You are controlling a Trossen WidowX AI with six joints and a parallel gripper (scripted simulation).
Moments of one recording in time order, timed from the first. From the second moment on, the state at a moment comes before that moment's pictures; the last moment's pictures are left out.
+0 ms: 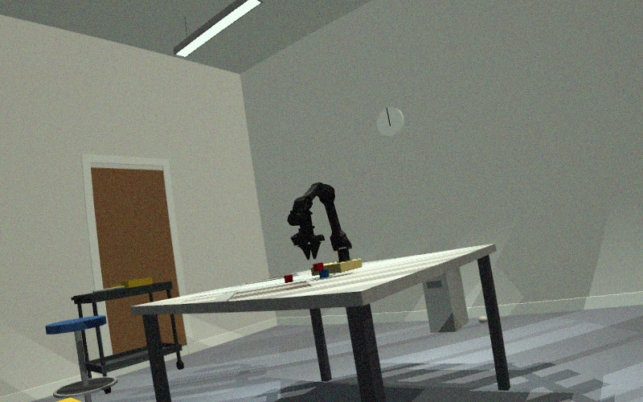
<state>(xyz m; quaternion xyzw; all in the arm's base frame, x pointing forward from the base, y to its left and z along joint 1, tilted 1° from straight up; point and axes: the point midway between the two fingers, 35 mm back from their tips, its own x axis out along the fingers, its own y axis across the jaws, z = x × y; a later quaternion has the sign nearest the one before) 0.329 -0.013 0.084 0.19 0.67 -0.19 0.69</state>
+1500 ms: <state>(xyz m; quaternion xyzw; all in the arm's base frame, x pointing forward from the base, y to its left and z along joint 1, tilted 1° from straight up) 0.317 -0.162 0.039 0.26 0.64 -0.26 0.67</state>
